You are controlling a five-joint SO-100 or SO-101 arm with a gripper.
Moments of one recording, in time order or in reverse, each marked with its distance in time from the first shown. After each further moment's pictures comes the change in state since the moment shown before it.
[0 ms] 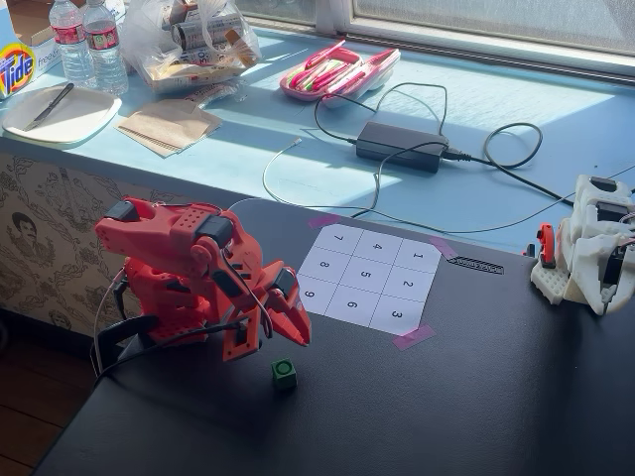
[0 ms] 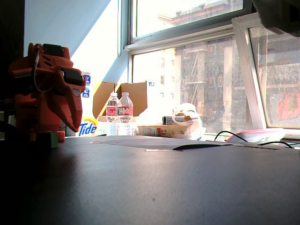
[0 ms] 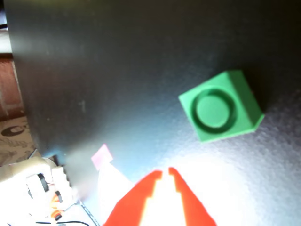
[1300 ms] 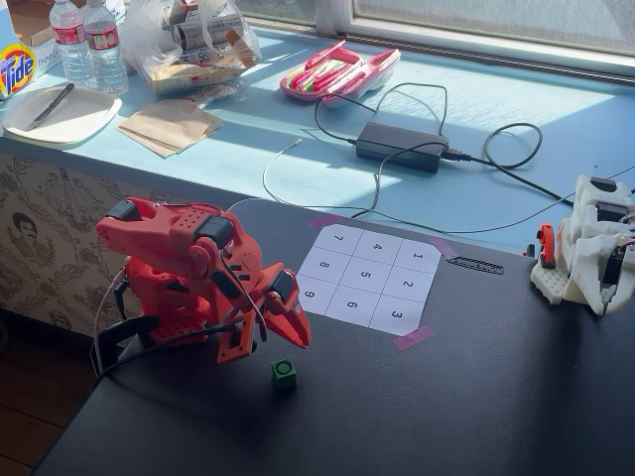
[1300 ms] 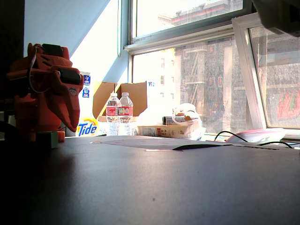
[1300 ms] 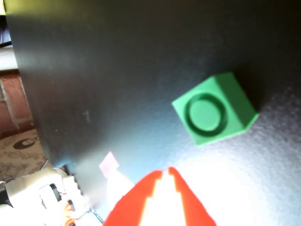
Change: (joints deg) arm 1.3 0.0 0.0 -0.4 3.9
